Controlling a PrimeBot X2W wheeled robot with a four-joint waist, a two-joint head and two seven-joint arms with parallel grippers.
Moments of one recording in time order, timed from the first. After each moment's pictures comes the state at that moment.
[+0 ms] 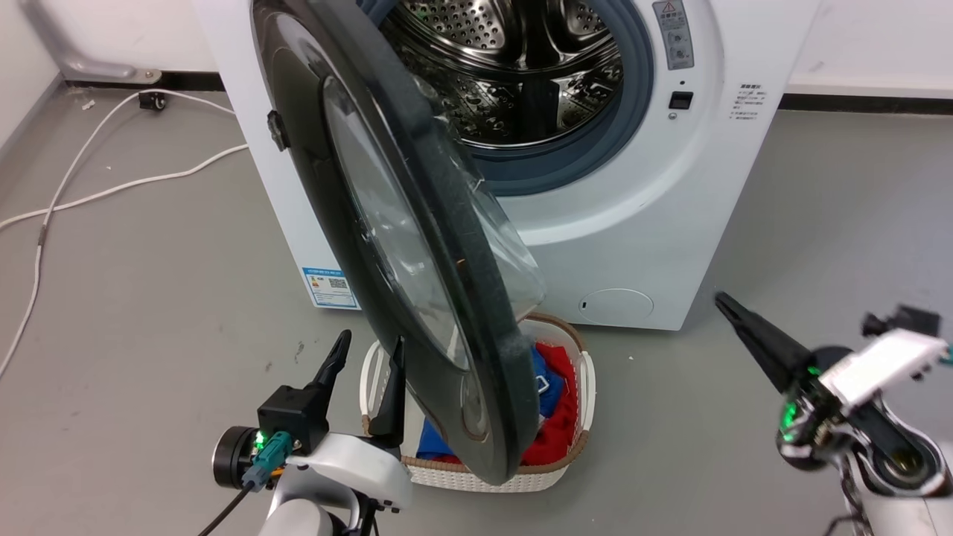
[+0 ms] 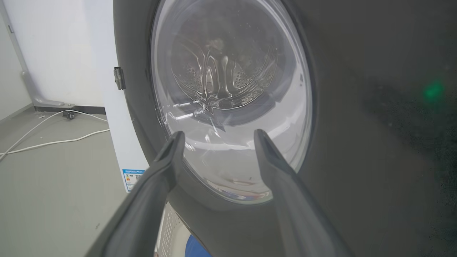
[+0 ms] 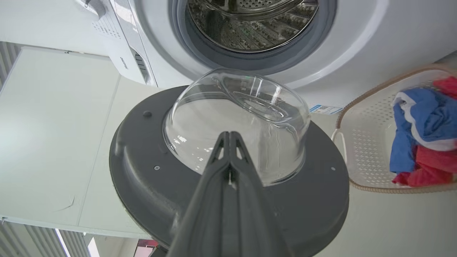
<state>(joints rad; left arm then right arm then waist) -0.16 0.05 -0.21 0.30 -0.23 -0.05 -0.26 -0.32 -0.14 -0.07 0.38 1.48 0.13 0.56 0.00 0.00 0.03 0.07</state>
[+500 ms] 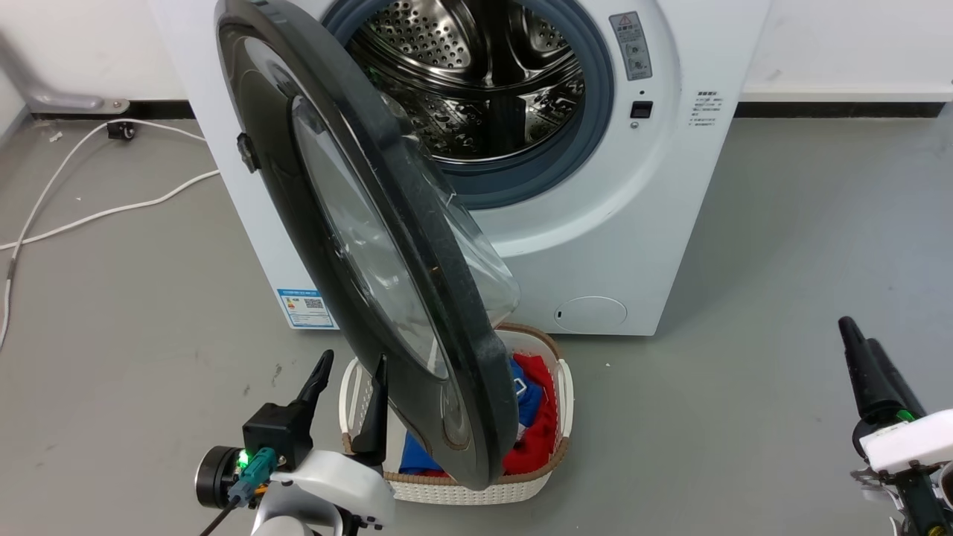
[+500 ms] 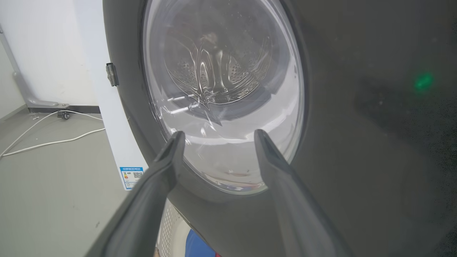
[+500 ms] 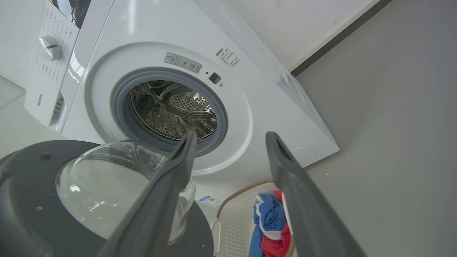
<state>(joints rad) -0.13 0.07 -0.18 0.31 -0.22 -0.06 -0.26 -0.10 -0.20 -0.13 0.20 0.98 0.13 0.10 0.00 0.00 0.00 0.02</state>
